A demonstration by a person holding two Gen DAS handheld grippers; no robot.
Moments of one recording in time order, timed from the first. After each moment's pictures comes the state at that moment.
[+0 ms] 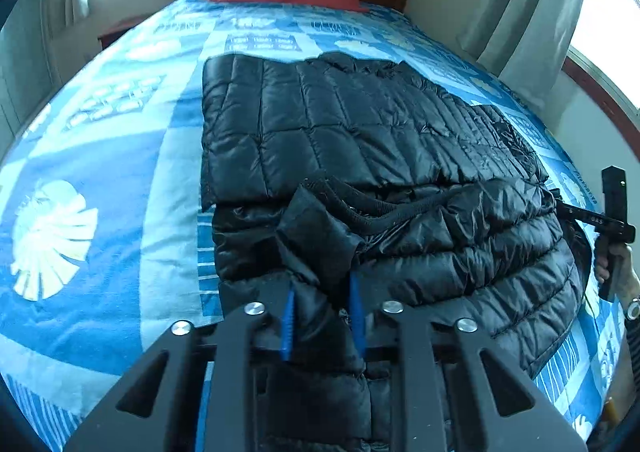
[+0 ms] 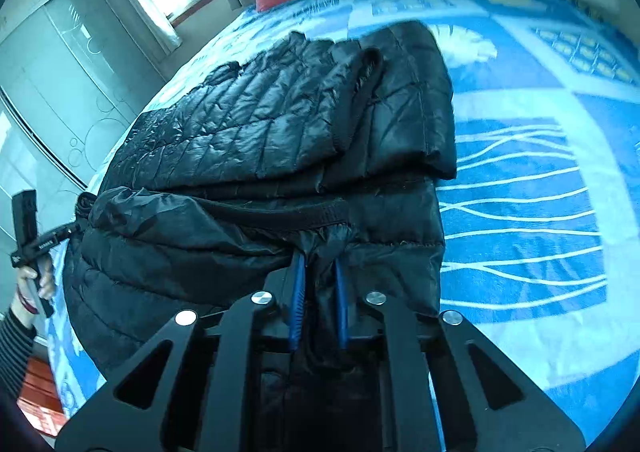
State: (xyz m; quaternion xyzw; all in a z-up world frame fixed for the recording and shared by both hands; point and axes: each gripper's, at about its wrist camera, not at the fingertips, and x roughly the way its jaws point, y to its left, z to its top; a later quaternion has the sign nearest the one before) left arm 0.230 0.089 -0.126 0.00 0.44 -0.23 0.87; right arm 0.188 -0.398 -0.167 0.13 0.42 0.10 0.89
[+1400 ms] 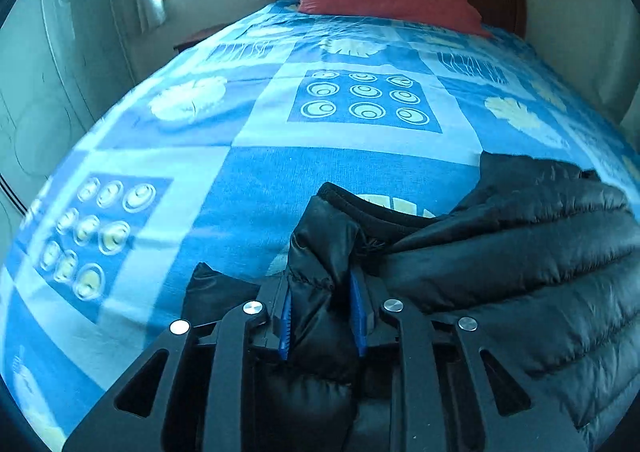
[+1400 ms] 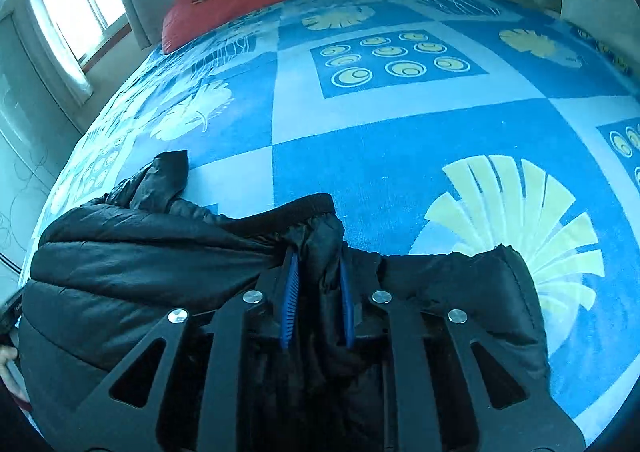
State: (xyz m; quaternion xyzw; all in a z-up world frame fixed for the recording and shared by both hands) left arm 0.509 0.029 -0.162 0.01 0.43 -0.02 0.90; right arm 0.491 -0.406 -0.190 0.16 0.42 -0.04 0.89
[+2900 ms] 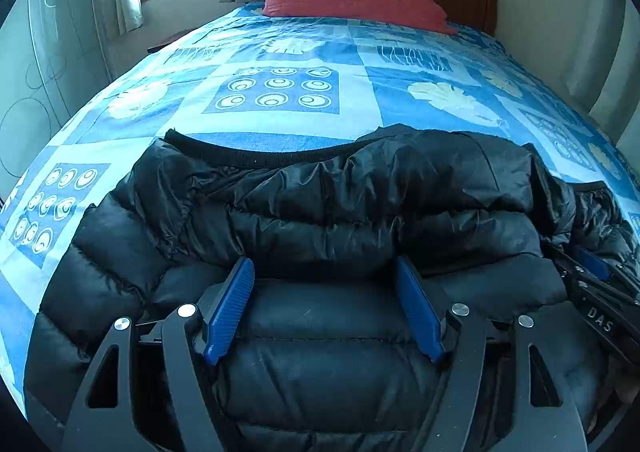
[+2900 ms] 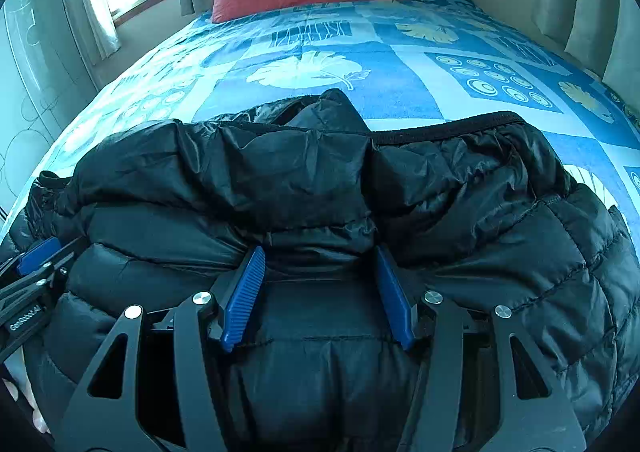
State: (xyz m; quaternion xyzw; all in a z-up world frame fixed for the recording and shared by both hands) left arm 0.476 -0.057 -0.162 0.01 0.42 -0.06 0.90; right arm 0.485 -0.268 -0.185 0.06 0.41 -0.01 0.91
